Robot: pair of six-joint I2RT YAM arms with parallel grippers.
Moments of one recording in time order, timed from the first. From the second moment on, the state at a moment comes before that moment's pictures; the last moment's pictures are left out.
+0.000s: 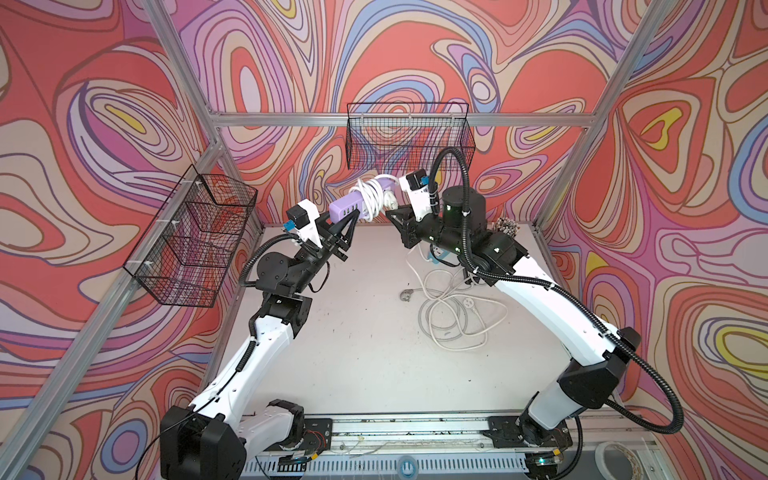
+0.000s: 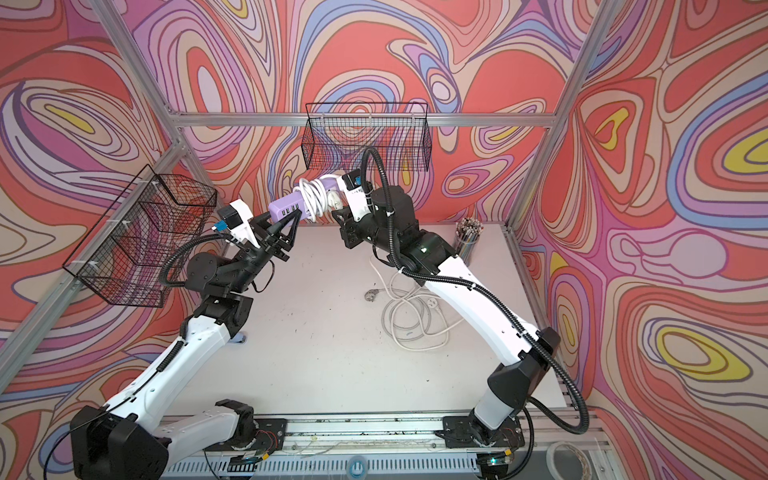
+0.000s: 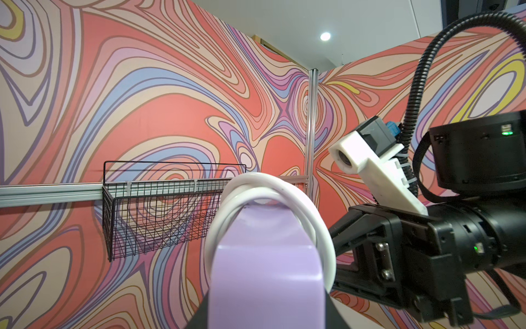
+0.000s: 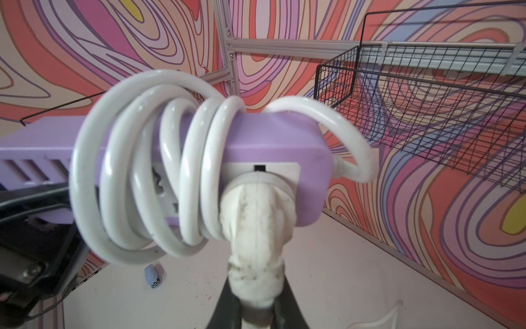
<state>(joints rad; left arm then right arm) -0.27 1.15 0.94 0.72 0.44 -0.29 0.70 1.62 1.84 -0.40 -0.13 0.05</state>
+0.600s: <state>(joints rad) -0.27 1.15 0.93 0.71 0.44 -0.29 0.71 1.64 1.85 -0.42 -0.15 0.06</state>
